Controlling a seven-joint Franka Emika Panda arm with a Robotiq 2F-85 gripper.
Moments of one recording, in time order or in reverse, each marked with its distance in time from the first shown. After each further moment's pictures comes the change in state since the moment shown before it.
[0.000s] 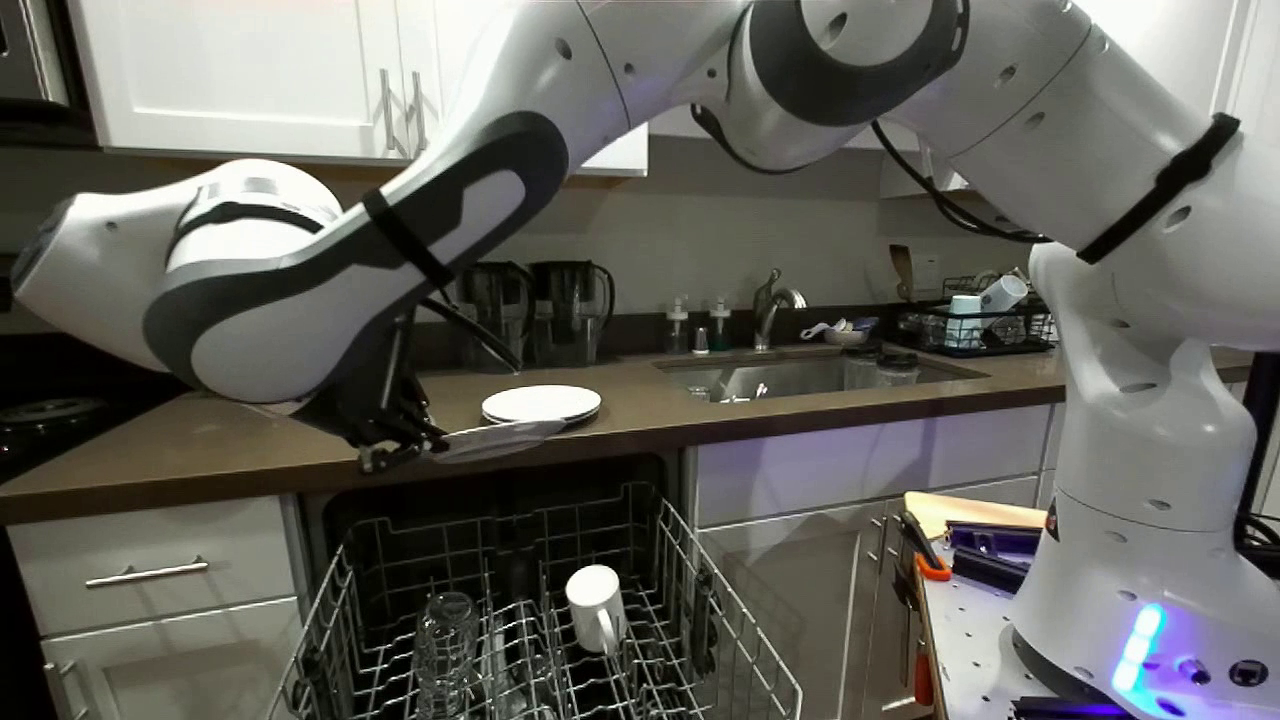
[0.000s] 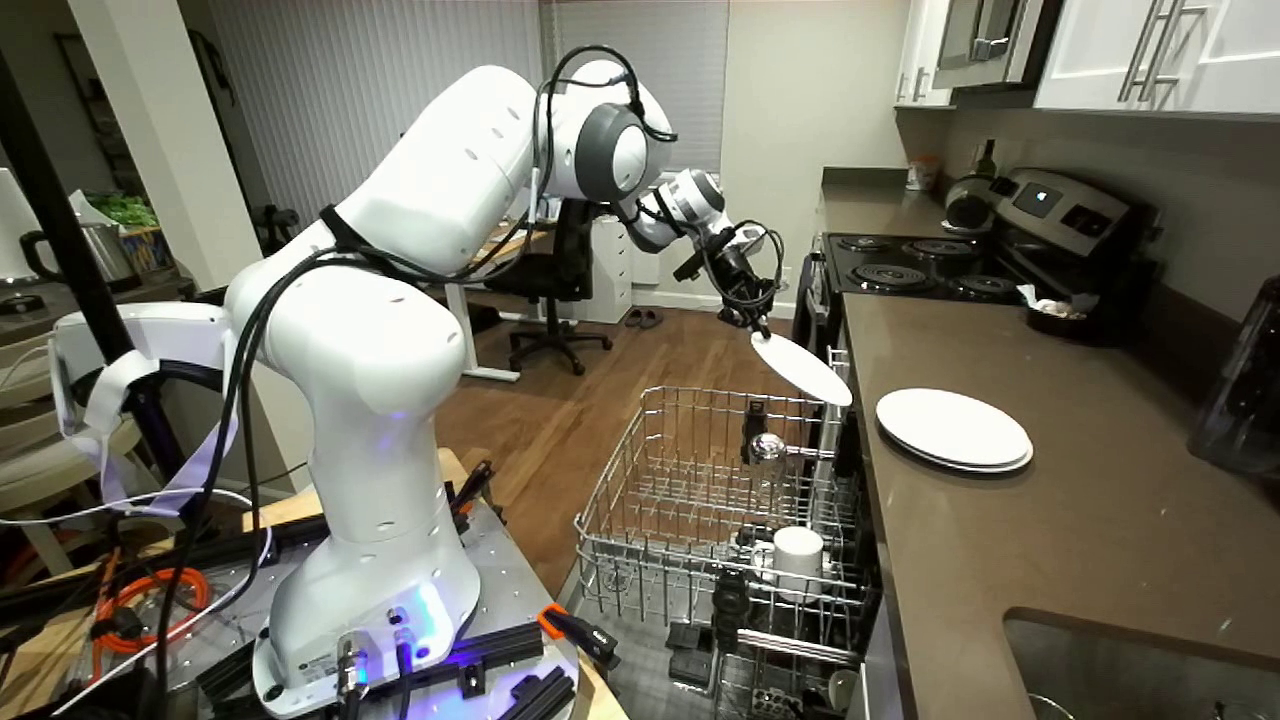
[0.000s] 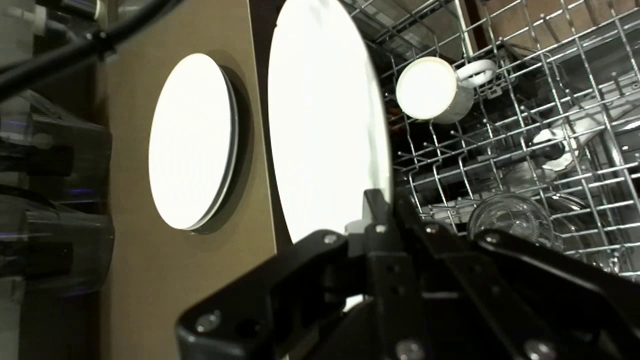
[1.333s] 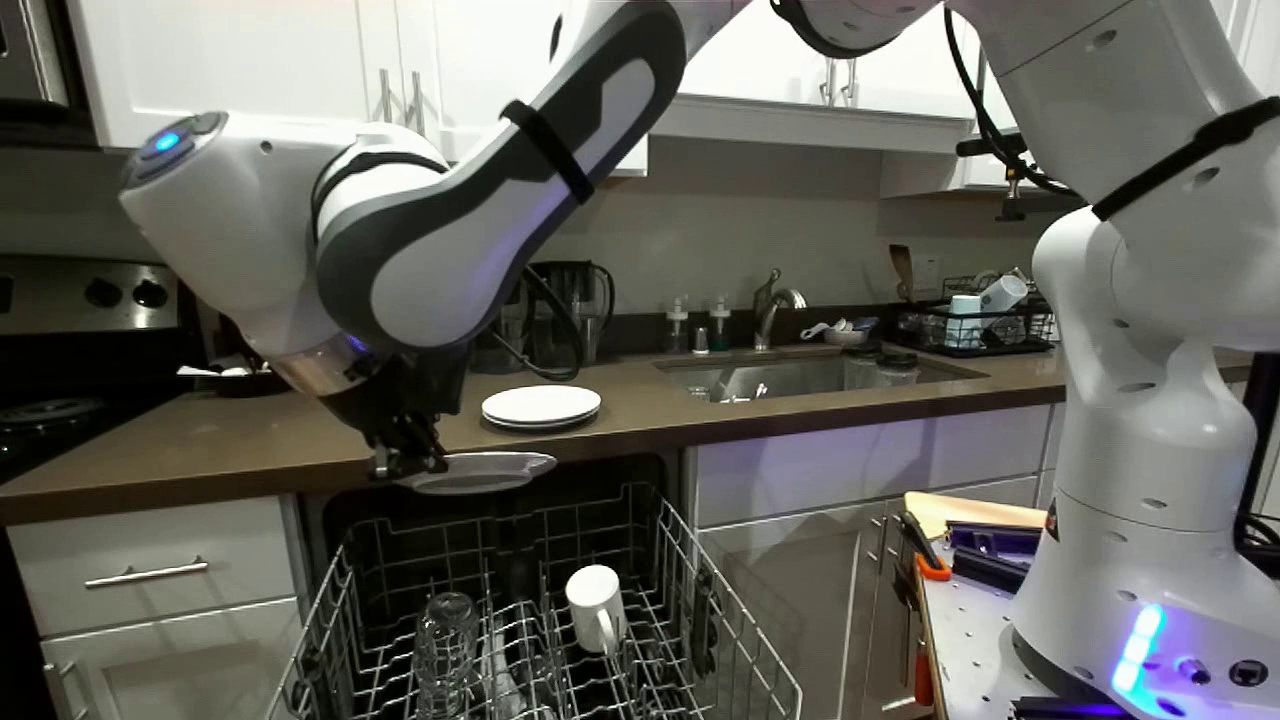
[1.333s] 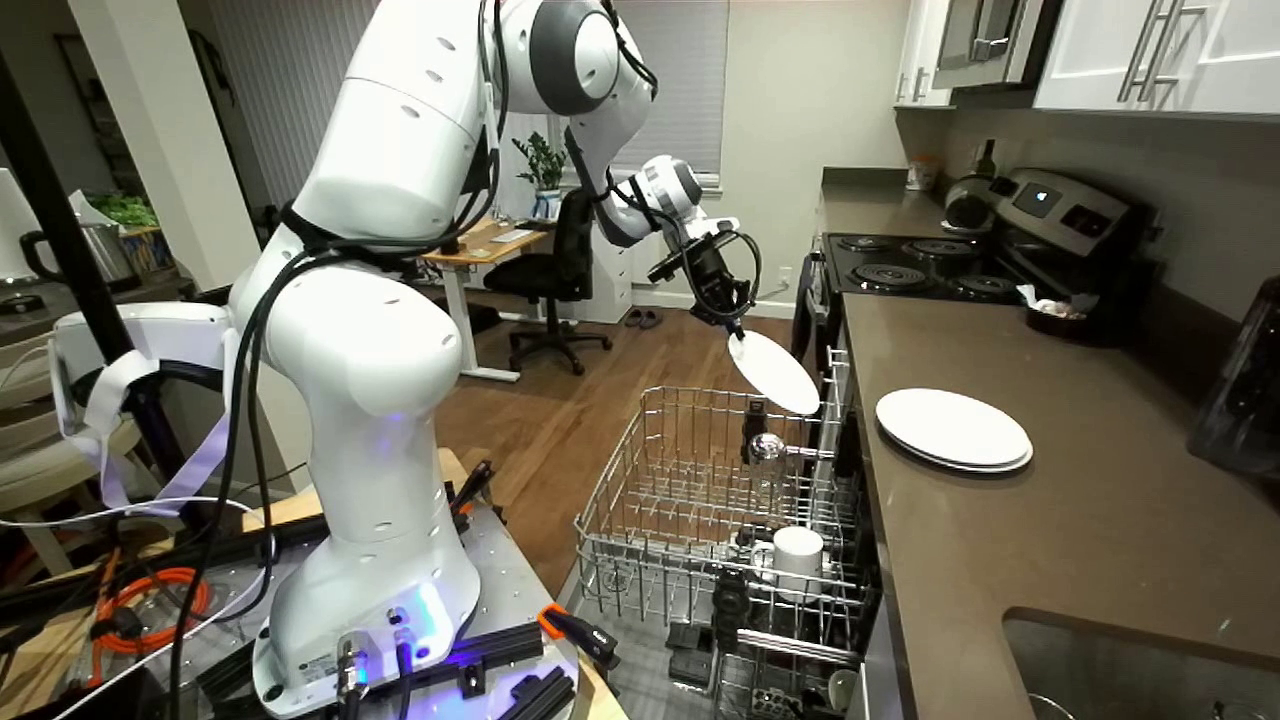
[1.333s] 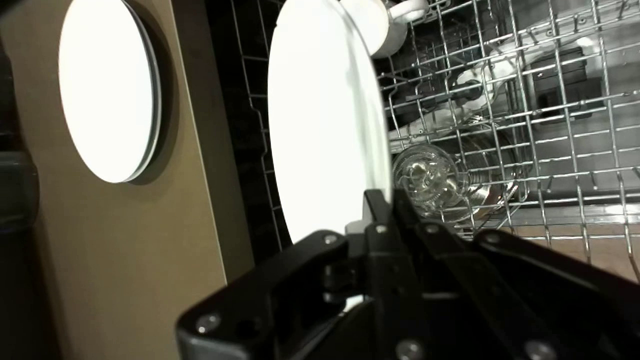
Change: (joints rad) arm -0.034 -0.333 0.015 -0.516 0.035 0.445 0.086
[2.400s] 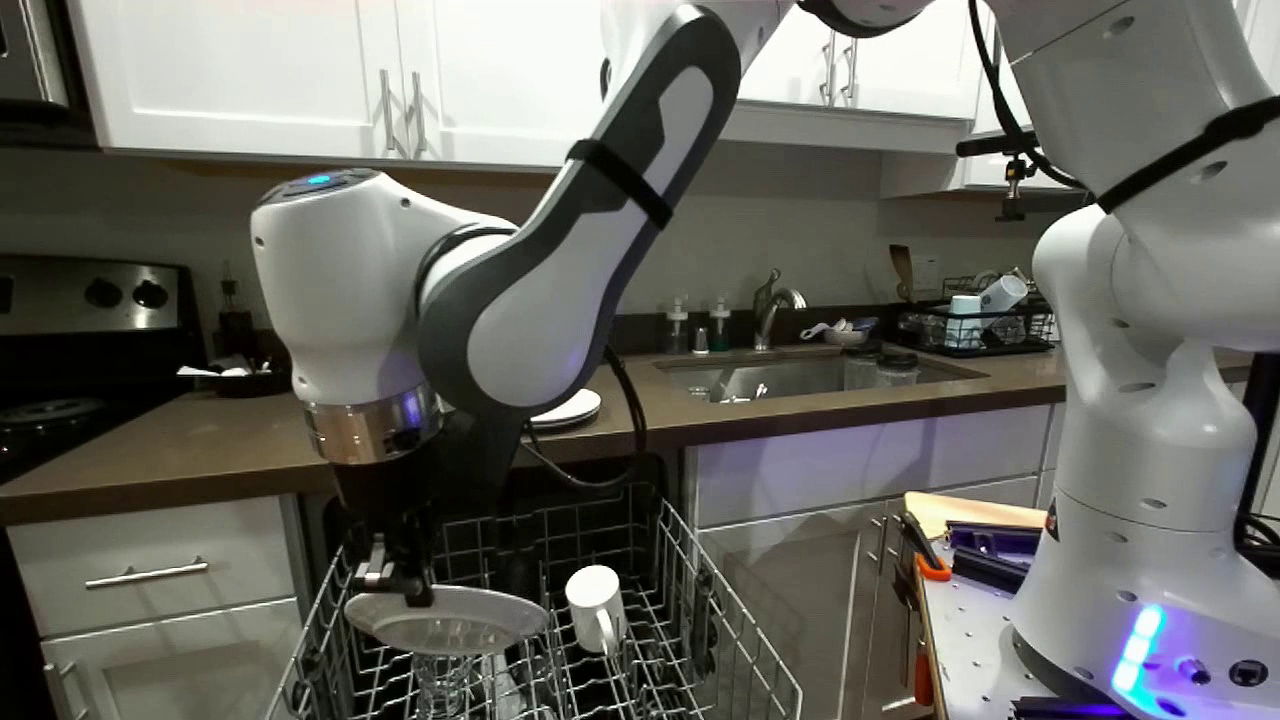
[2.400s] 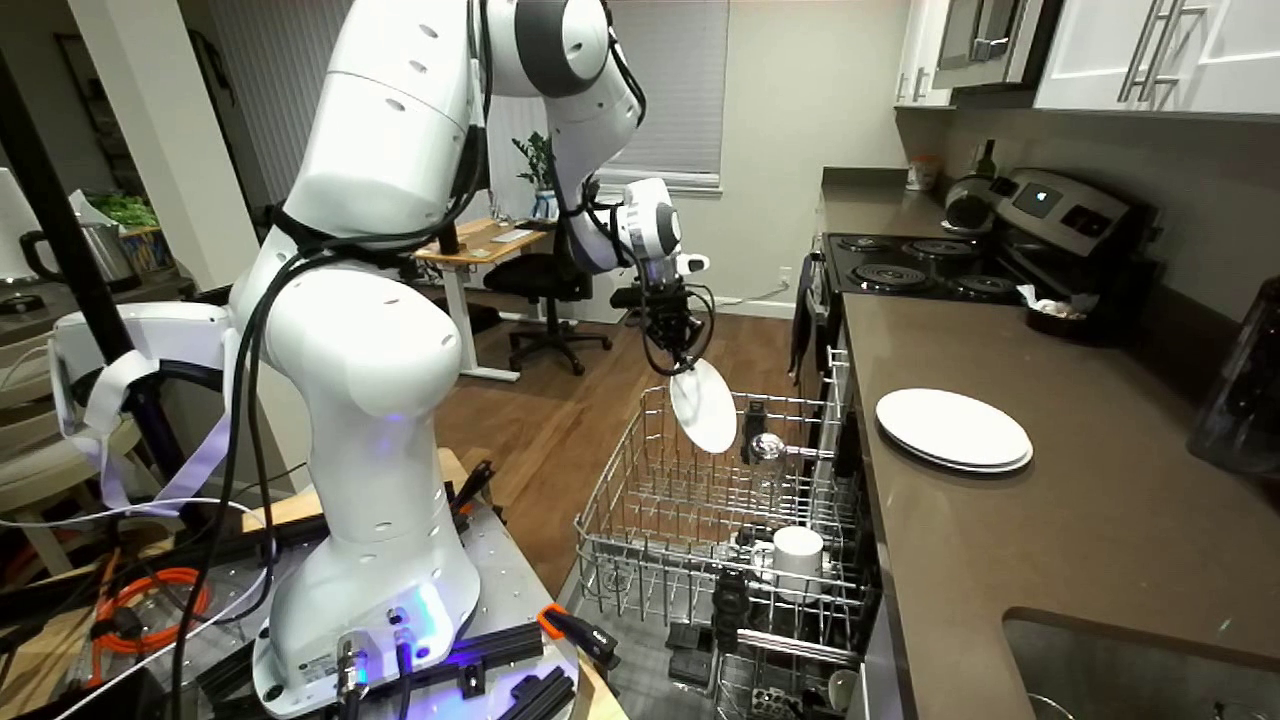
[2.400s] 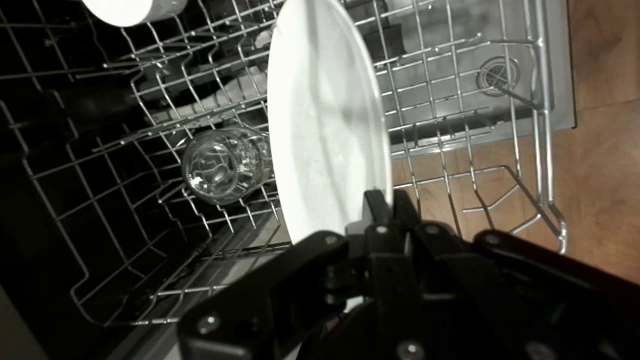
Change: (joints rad) arm -0.004 -0.071 0.002 -0.296 0.274 0.501 -0.029
